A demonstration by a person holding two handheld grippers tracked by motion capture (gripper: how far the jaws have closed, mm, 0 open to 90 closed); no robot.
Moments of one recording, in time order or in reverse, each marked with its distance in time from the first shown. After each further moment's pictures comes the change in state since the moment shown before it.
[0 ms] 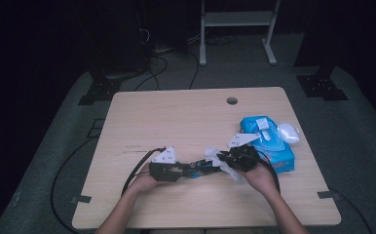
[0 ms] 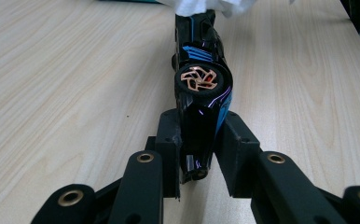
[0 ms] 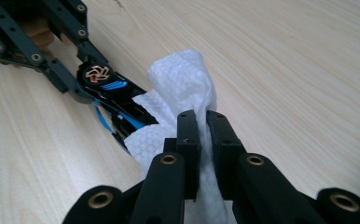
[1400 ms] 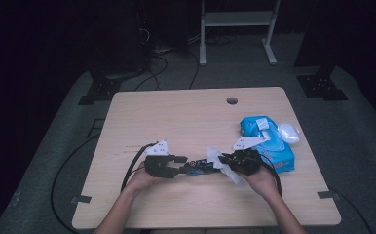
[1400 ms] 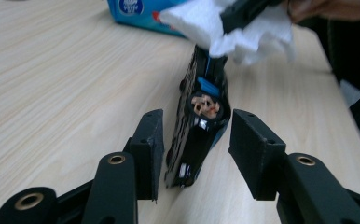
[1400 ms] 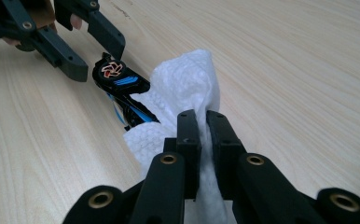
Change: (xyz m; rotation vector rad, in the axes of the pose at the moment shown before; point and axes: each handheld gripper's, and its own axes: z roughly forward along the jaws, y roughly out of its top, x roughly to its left) left arm 0.009 0.005 -0.016 -0.113 -0.017 -0.141; right arm 0.000 -0.014 -0.004 -0.051 0.025 0.051
